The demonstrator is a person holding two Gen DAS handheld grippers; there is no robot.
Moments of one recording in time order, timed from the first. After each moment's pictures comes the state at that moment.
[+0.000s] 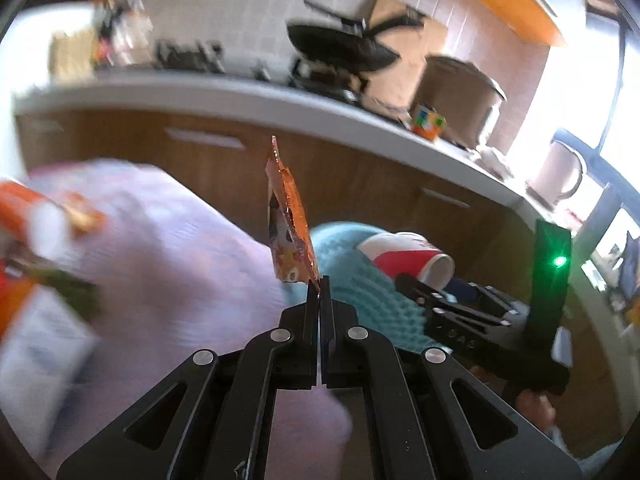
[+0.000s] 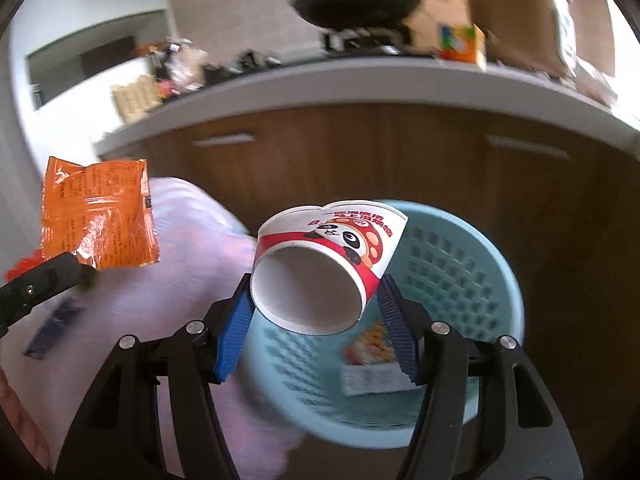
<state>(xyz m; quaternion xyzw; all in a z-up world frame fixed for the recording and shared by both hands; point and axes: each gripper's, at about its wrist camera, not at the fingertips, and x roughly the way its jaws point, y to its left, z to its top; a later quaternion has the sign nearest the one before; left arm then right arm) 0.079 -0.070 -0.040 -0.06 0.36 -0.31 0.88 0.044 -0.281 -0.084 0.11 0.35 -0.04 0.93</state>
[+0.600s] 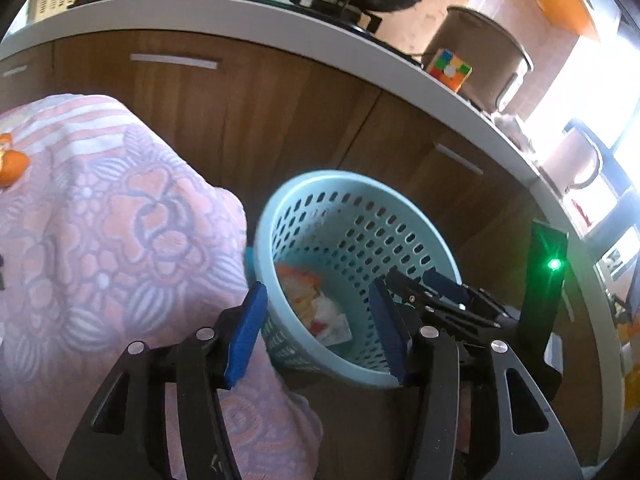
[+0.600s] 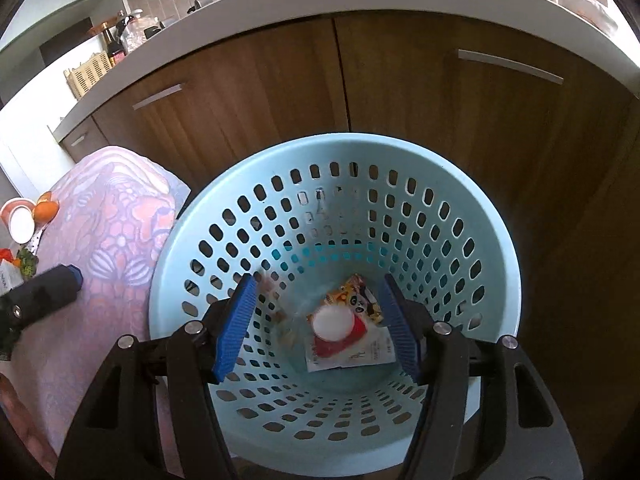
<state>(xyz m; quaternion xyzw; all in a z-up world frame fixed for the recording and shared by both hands) 0.114 -0.111 -0.089 -0.07 0.43 -0.30 0.85 0.072 -0.323 -0.138 0.14 0.42 -0.06 0.90</state>
